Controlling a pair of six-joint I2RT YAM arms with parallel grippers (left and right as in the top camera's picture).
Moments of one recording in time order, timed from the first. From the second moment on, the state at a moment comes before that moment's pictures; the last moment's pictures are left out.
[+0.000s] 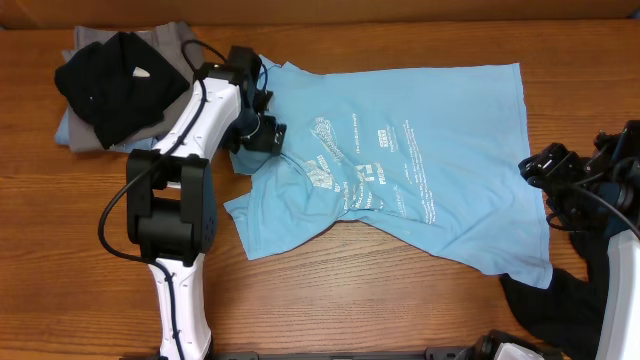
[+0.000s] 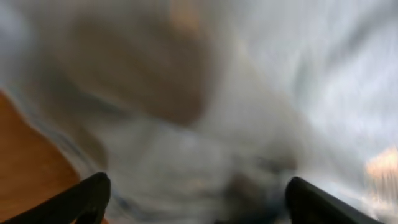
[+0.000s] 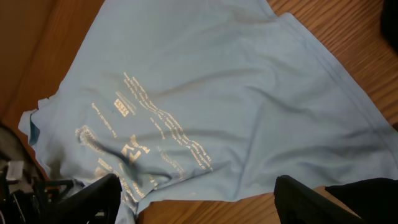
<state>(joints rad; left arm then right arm) -0.17 2.25 1.80 -1.06 0.07 -0.01 -0.37 1.21 1.25 -1.16 -0.29 0.47</state>
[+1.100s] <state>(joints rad) -0.15 2.37 1.81 -0.47 0.08 -0.16 -0.37 1.33 1.25 -1.08 -0.29 0.47</state>
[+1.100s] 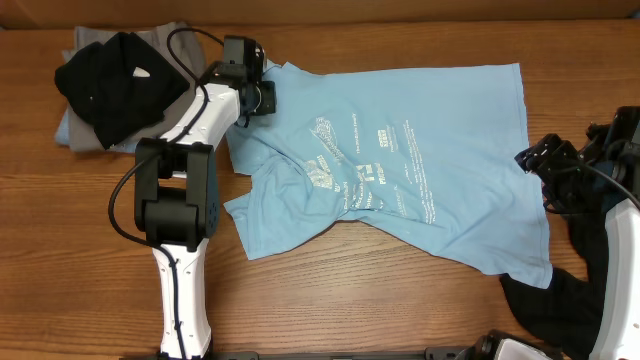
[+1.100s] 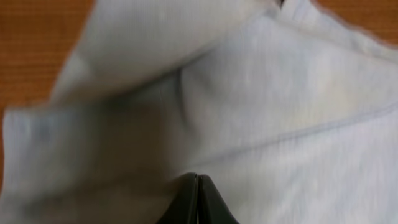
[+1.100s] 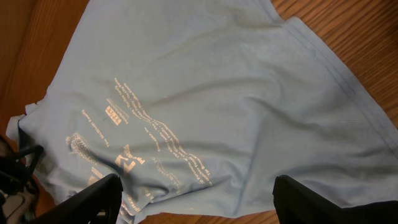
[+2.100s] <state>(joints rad) -0.04 2.52 2.94 -1.45 0.19 -0.04 -0.18 1.33 1.25 -1.10 -0.22 0.47</state>
